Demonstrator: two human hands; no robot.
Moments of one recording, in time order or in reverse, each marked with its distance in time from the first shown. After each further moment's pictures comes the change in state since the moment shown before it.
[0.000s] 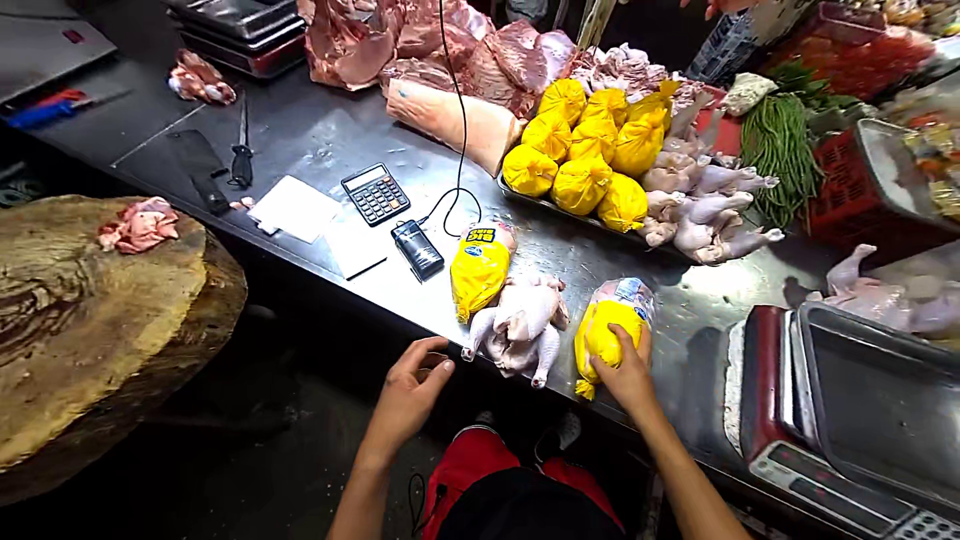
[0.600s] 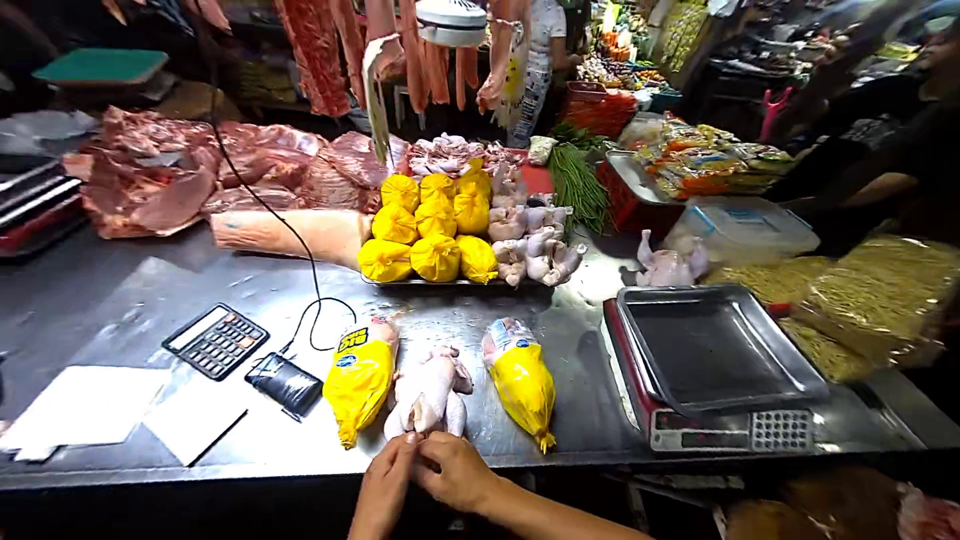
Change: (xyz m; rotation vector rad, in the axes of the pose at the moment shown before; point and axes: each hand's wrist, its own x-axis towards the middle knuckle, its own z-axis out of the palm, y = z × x) left_hand 0.047 -0.010 0.106 0.031 -0.198 -0.026; right_hand -0.038 -0.081 0.059 0.315 -0.426 -0.430
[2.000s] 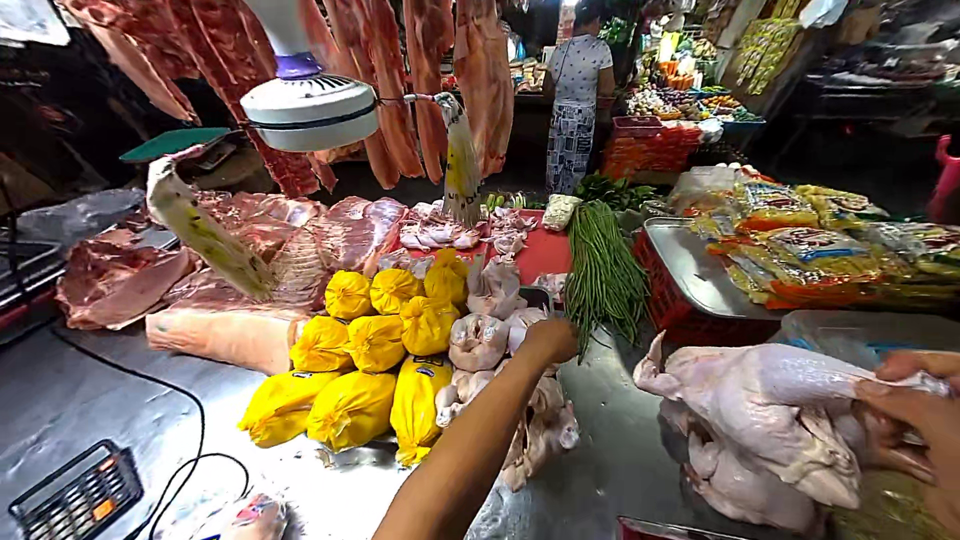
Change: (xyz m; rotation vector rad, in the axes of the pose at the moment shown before) left_hand 0.455 0.321 0.414 1.058 -0.631 0.344; right_hand -0.032 0.094 -0.628 0.160 0.966 0.100
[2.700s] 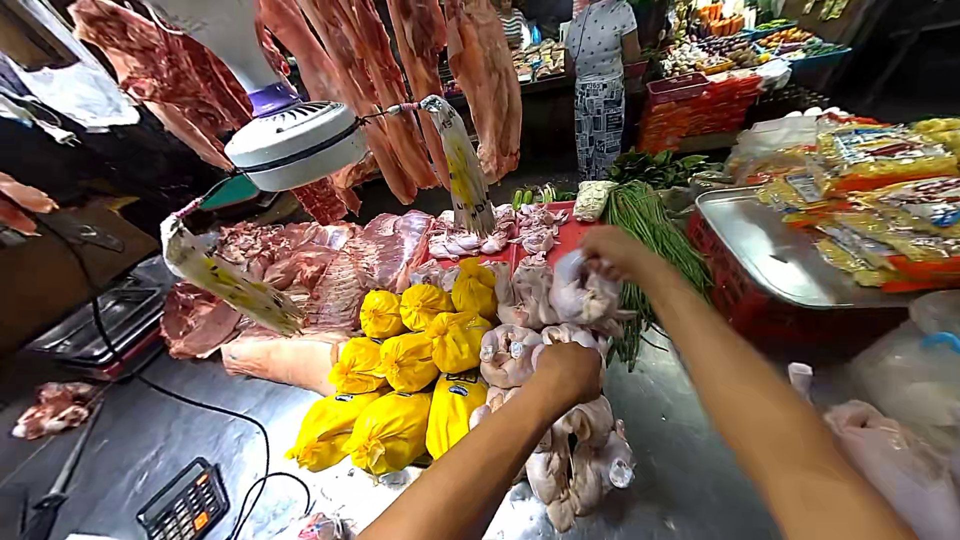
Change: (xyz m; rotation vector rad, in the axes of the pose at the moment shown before) left_hand -0.064 0.013 -0.024 0.235 -0.155 -0.169; right_hand 0.217 0.090 0.260 -0.148 -0.612 0.257
